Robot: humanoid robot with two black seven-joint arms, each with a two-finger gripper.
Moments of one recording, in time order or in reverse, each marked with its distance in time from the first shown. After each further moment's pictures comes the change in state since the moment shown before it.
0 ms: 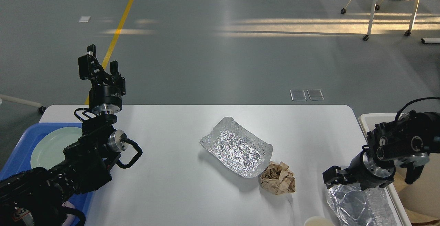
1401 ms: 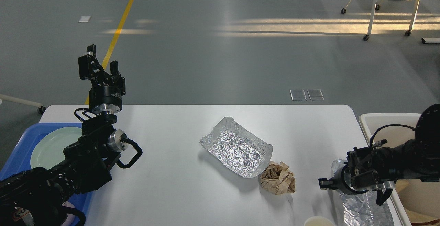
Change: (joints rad) left arm 0.000 0.000 0.000 0.000 0.000 0.000 0.000; right arm -0.310 0.168 -0.005 -0.297 0.000 -0.249 0.006
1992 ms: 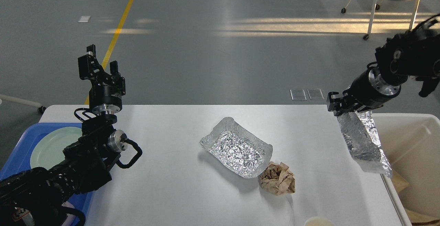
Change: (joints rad) left arm 0.000 0.000 0.000 0.000 0.001 0.000 0.000; right arm 0.665 -0.171 -0.004 0.054 0.000 0.605 0.152
